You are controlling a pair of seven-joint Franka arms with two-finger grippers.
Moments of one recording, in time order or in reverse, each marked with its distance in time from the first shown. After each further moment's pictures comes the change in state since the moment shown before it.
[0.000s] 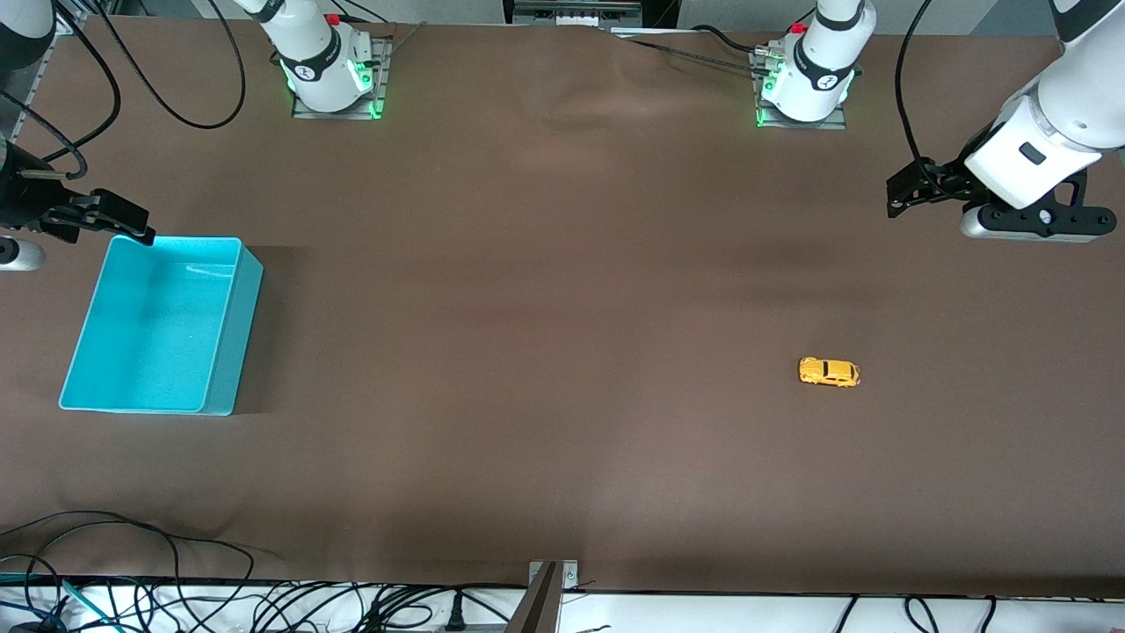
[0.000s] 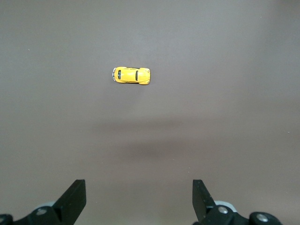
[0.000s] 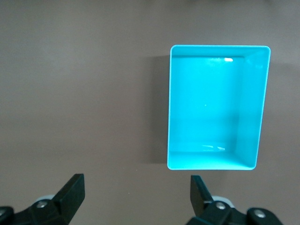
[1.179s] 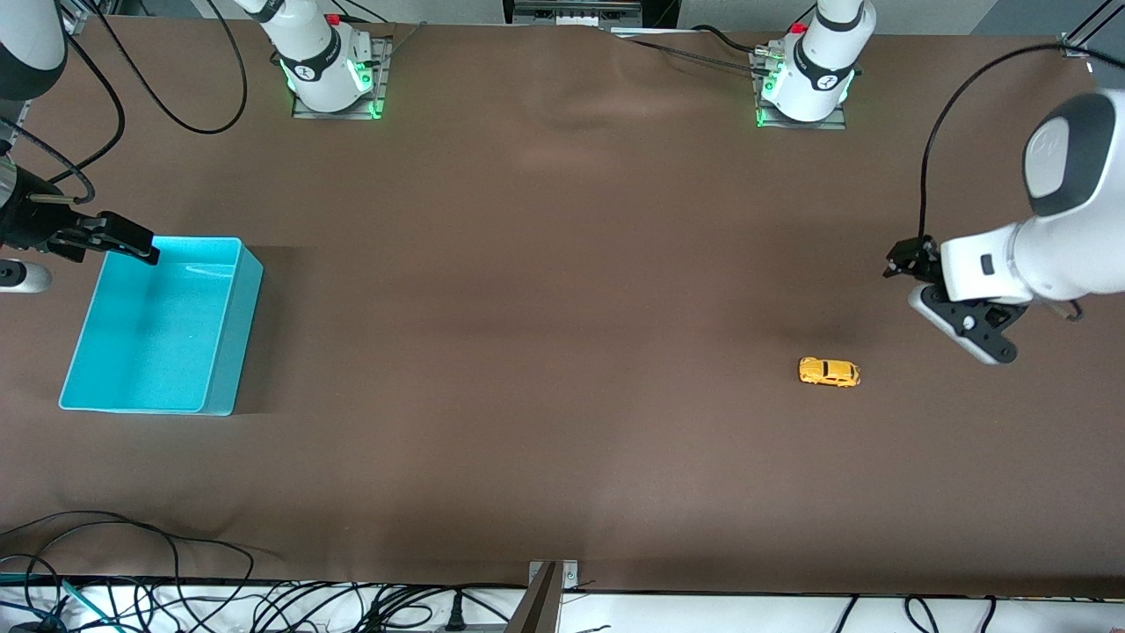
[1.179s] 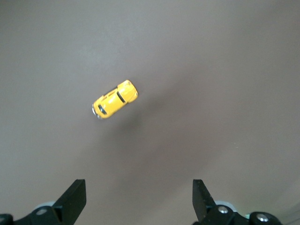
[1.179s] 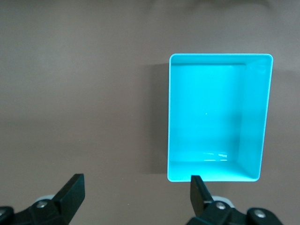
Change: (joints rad) left arm 0.073 0.323 0.012 0.087 0.001 0.126 0.801; right arm -0.005 0.042 -0.004 0.000 0.006 0.058 0.000
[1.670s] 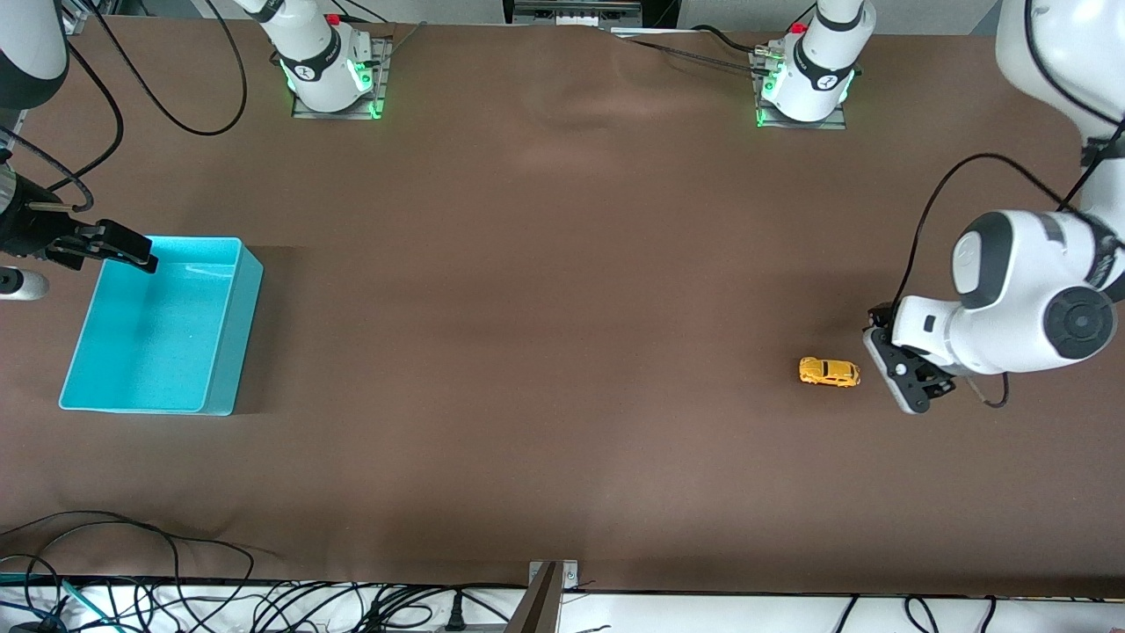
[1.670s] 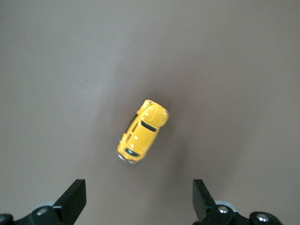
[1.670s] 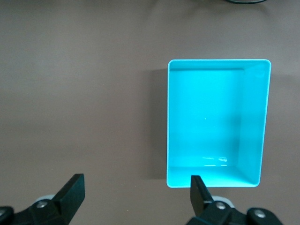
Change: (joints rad) left arm 0.011 0.202 0.001 -0.057 0.076 0.340 0.447; right arm -0.004 0.006 0.000 0.000 0.000 0.025 0.000
